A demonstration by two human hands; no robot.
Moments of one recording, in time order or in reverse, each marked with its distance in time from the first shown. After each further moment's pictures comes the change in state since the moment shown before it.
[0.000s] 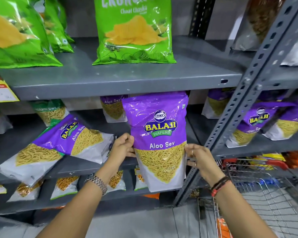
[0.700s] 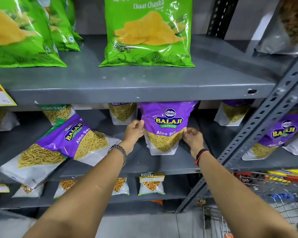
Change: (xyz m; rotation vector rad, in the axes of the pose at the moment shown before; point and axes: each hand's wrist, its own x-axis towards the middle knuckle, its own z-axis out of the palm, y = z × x) left_hand 0.101 0.009 0.011 0.014 0.203 -0.089; right_hand 0.146 -0.011 0.053 -0.169 0.251 -0.150
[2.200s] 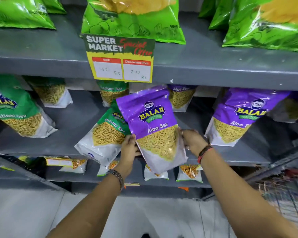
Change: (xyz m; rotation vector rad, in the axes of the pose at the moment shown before) left_hand -0.057 -0.084 -0.251 -0.239 0.240 -0.141; right_hand -0.145 -0.014 0.212 -0.037 -0.314 0.254
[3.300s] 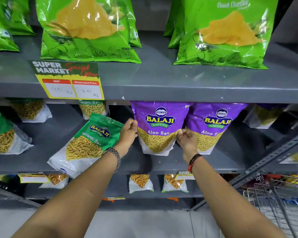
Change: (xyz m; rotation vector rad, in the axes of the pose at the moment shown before) left_hand 0.033 0.048 0.101 0.227 -0.220 0.203; right_hand 0.014 -0.014 -0.067 0.221 0.233 -0.245
